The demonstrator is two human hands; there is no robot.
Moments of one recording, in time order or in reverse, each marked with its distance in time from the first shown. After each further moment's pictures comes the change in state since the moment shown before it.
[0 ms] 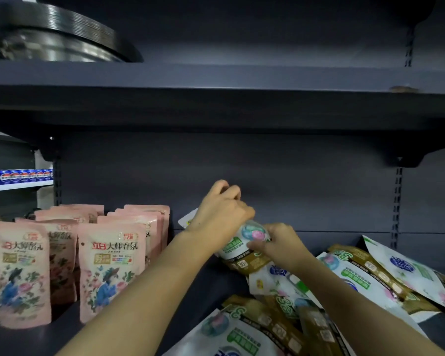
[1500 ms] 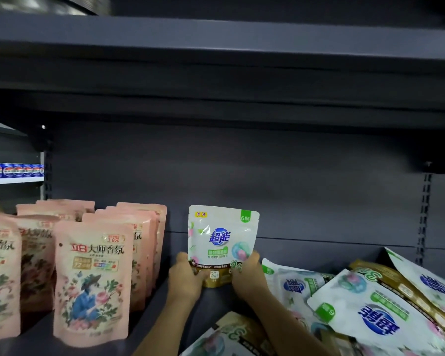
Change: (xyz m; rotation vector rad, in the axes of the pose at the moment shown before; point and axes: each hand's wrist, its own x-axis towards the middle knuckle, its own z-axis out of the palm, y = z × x) left_hand -0.097 0.029 0.135 -0.959 -0.181 -1.393; right_hand 0.036 0.041 0.126 0.227 0.040 0.438
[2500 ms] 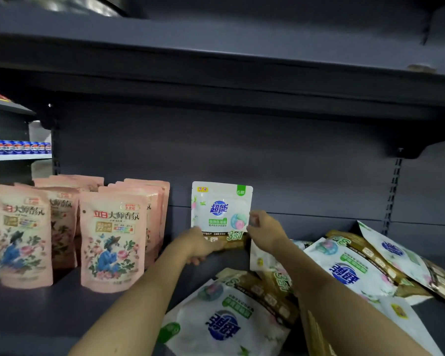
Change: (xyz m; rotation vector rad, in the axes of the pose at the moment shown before) left_hand -0.033 0.057 -0.044 0.447 -0.566 -0.085; right_hand -0.043 -0.041 -0.081 -0.225 -0.064 -0.119
